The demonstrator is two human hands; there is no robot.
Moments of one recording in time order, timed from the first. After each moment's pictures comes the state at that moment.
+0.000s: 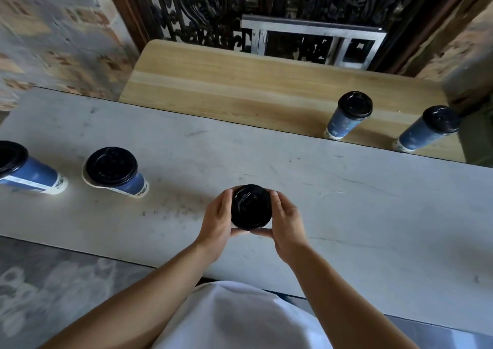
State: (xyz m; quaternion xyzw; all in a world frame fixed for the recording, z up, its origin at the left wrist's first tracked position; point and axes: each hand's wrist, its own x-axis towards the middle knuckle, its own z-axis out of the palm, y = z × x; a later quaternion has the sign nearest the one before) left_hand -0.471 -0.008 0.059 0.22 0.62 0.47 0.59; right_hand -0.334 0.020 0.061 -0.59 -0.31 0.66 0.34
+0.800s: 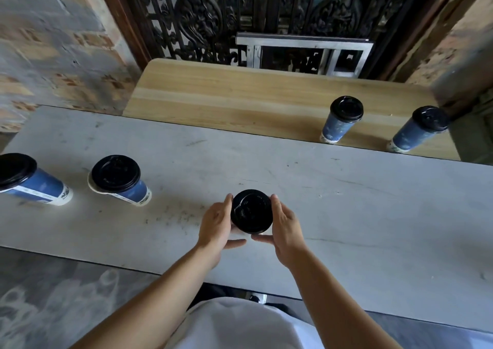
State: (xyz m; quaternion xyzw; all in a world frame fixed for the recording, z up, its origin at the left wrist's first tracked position) left_hand -0.468 -0.015 0.071 0.15 0.72 0.38 0.56; right_hand -0.329 0.007 0.067 -0.59 -0.30 0.68 0.32
